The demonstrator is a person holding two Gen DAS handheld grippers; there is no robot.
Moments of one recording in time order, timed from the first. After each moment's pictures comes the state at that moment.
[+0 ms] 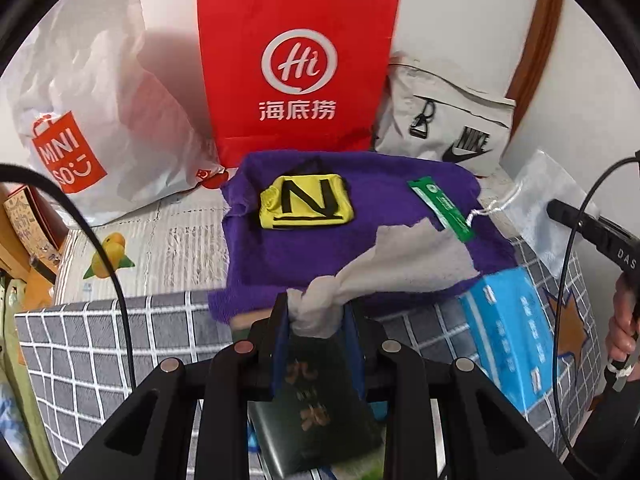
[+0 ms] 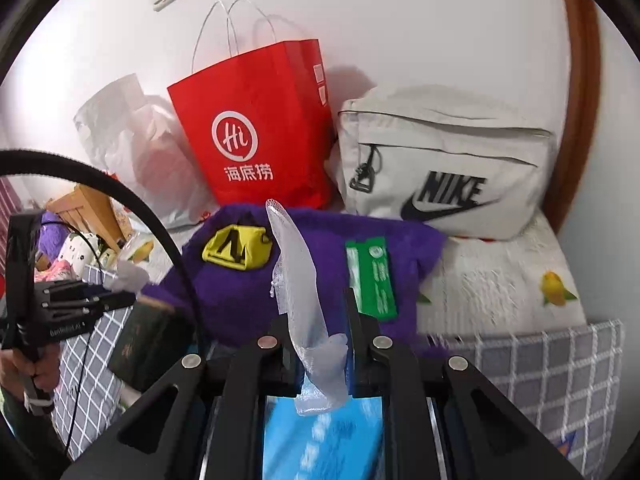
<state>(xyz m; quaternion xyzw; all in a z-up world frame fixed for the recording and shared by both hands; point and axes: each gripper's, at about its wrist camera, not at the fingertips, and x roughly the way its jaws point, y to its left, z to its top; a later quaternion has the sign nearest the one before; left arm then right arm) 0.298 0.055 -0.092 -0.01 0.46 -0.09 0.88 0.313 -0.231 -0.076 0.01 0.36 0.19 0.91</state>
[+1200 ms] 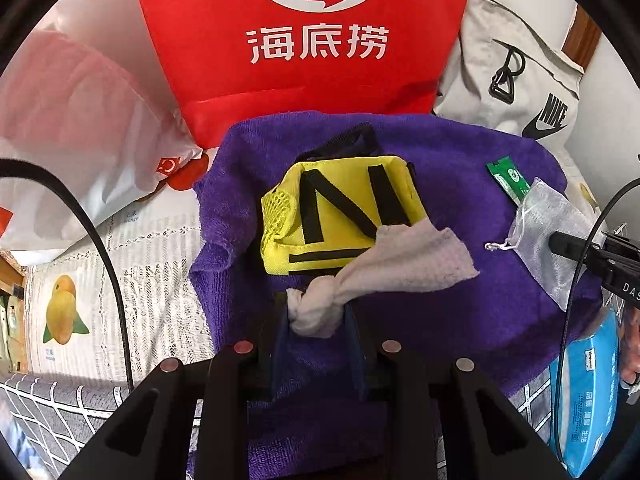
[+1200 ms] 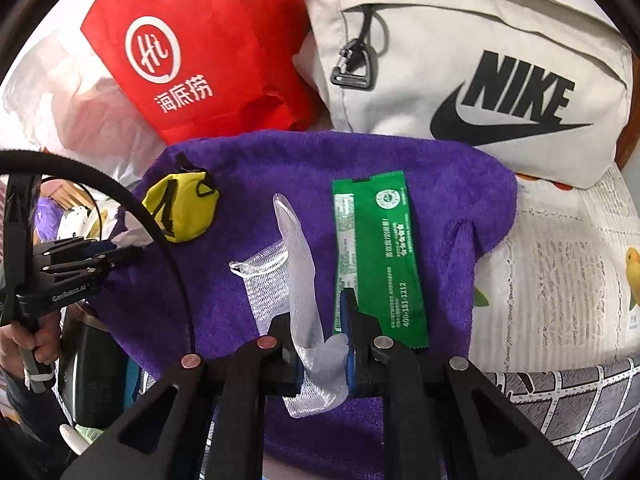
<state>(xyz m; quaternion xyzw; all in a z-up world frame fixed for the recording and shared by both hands) 0.414 0.043 -0.168 0.03 0.54 -0.08 0.84 0.418 -0.215 -0.176 0.02 0.49 0.19 0.85</state>
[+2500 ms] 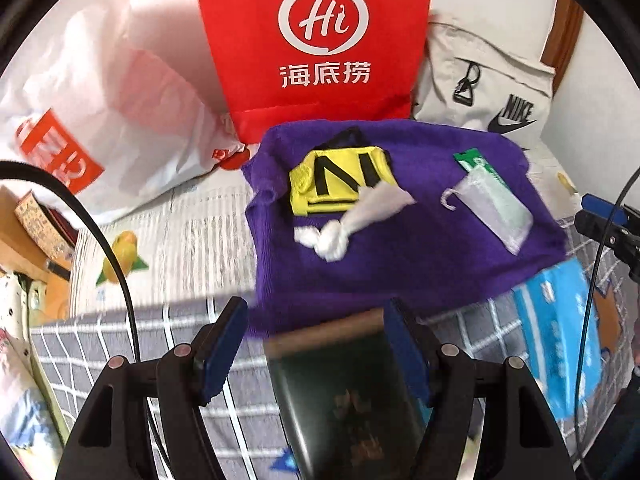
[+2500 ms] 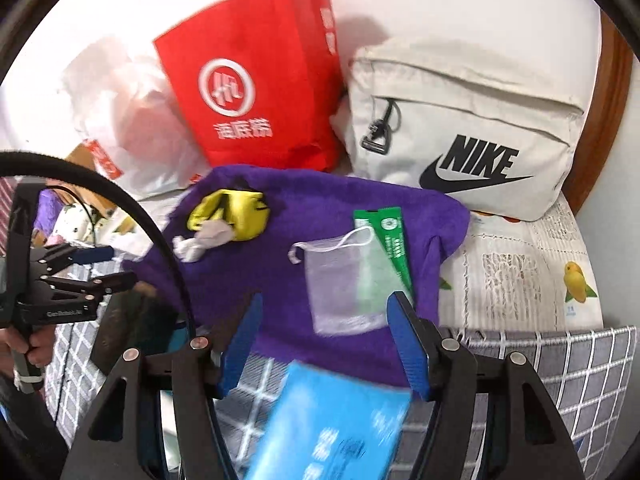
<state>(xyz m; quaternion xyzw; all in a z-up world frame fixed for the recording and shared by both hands) 0.325 0.062 -0.113 0.03 0.52 -0.06 0.85 0.331 -0.208 -0.100 -0.01 0.42 0.19 0.89</state>
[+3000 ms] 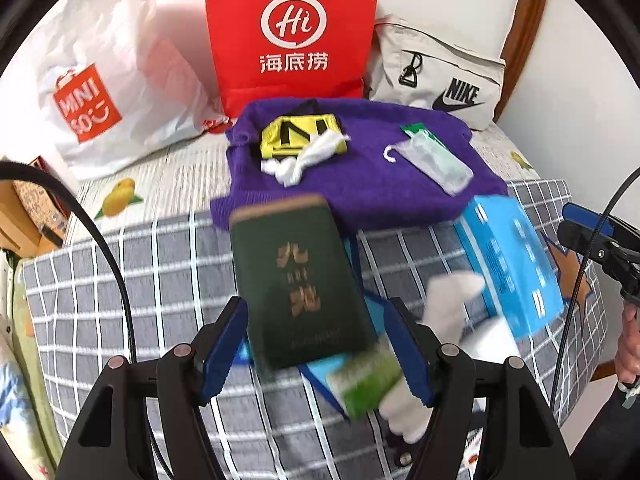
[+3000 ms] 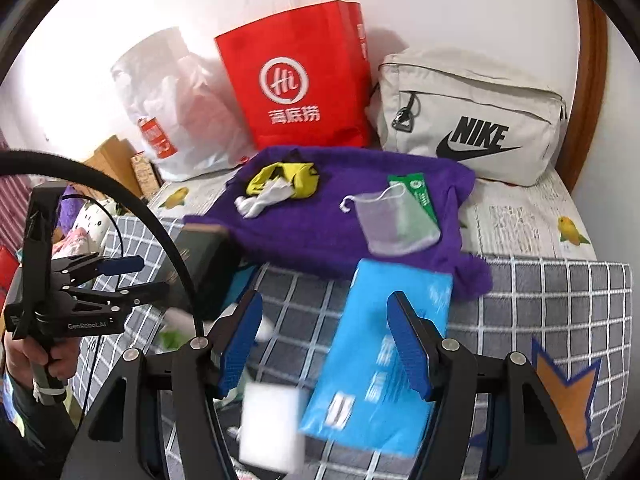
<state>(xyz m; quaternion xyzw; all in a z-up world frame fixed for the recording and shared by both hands) 0.225 0.055 -0.109 0.01 0.50 -0.09 0.86 0.221 -0.200 -0.095 0.00 0.41 0.21 0.89</state>
